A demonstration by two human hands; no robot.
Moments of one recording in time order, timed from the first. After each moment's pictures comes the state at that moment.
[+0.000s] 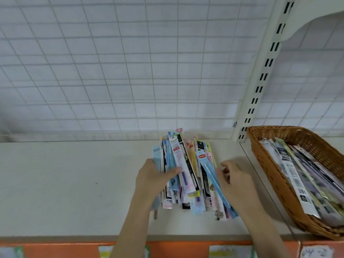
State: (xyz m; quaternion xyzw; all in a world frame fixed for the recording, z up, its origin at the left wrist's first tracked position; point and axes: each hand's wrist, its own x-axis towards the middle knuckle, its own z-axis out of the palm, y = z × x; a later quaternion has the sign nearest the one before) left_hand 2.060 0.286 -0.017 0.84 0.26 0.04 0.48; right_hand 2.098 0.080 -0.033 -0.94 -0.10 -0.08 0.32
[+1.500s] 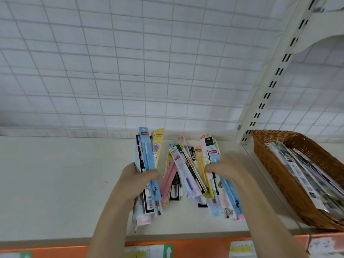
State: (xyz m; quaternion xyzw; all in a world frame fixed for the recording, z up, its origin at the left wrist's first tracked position) left_hand 2.018 0.353 0.000 0.71 0.24 0.01 0.67; right_hand 2.112 0.144 0.017 -0.92 0.02 0.18 0.35
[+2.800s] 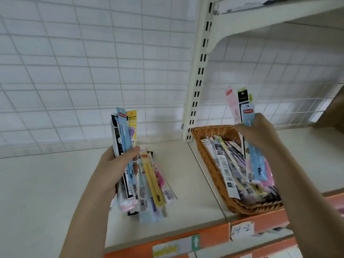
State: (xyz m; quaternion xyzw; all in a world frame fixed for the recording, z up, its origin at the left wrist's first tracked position) left_hand 2.060 0.233 0.048 0.66 0.16 0.07 0.73; right_hand 2.150 -0.062 0.093 -0.91 0.12 -0.12 0.38
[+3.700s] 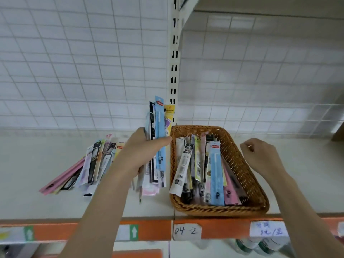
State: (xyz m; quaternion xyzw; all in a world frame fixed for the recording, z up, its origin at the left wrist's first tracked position) left_hand 2.078 0.076 0.076 0.77 0.13 0.06 0.62; right_hand 2.175 -0.191 0.032 -0.96 0.01 -0.11 0.25
